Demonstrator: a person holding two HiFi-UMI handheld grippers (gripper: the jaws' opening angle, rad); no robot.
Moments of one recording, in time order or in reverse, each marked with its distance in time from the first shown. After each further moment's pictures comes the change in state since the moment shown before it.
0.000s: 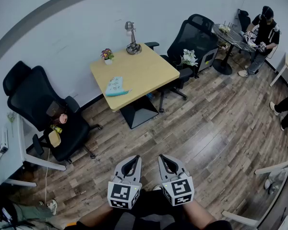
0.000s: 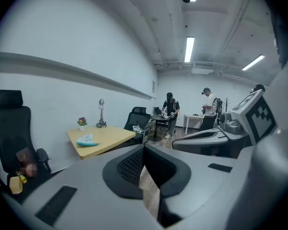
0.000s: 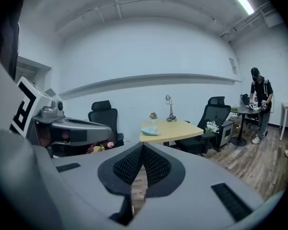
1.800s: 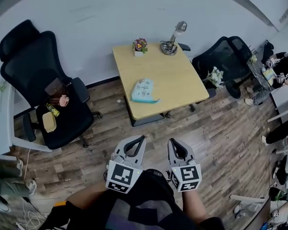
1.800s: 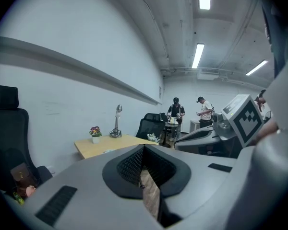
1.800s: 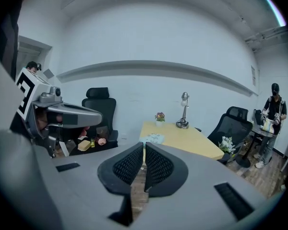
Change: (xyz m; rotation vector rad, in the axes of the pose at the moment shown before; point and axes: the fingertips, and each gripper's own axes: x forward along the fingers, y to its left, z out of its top) left arm 0.083 0.254 0.063 -0.004 -0.064 0.018; right arm 0.252 0.019 0.096 -0.175 0.100 0.022
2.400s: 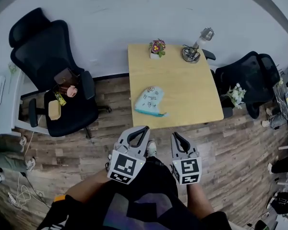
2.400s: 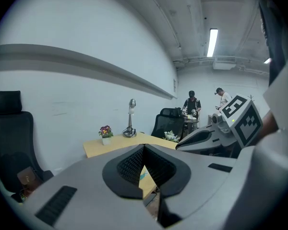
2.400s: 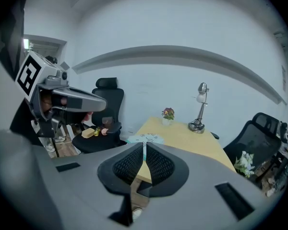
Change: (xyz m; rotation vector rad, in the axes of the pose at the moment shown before) left arm 0.127 0.060 0.012 -0.007 0.058 0.183; right arm 0.131 -0.087 0.005 -0.159 0.073 0.211
